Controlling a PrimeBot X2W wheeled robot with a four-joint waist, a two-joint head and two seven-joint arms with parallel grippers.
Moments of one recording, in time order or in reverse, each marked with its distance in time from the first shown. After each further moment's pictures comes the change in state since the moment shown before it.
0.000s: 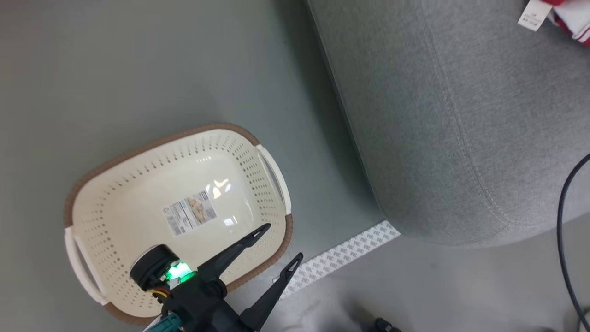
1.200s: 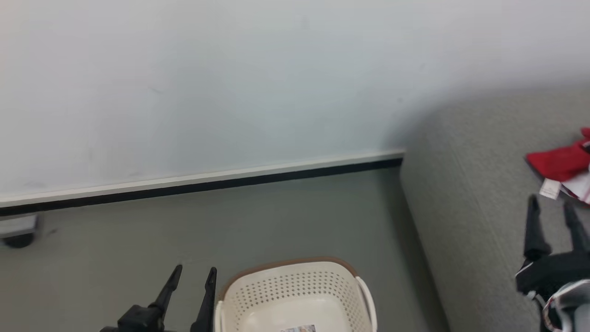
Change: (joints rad) left arm 0.227 -0.263 0.327 0.470 -0.055 0.119 -0.190; right arm 0.846 0.350 -0.103 -0.673 0.188 0.000 0.054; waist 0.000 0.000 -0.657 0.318
